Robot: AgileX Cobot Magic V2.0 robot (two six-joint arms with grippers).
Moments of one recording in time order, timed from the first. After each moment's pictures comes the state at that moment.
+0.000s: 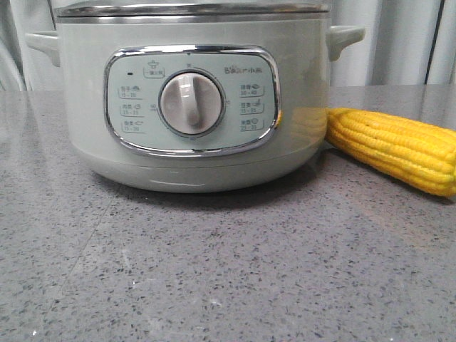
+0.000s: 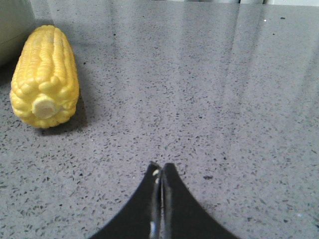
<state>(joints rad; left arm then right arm) -0.04 0.00 0.00 0.03 0.32 0.01 -0.04 -0.01 0.01 0.06 0.32 -0.11</state>
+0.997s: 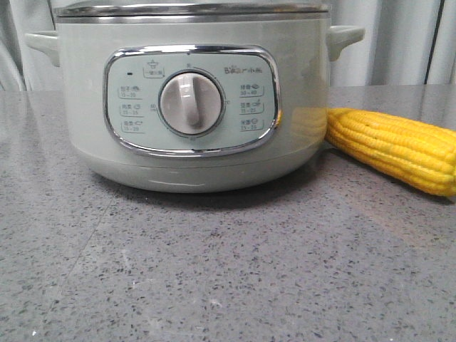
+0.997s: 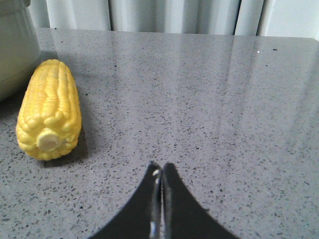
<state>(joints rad) -0.04 0.00 0.00 0.03 0.22 0.01 -0.04 -0.01 0.01 0.06 0.22 -0.11</state>
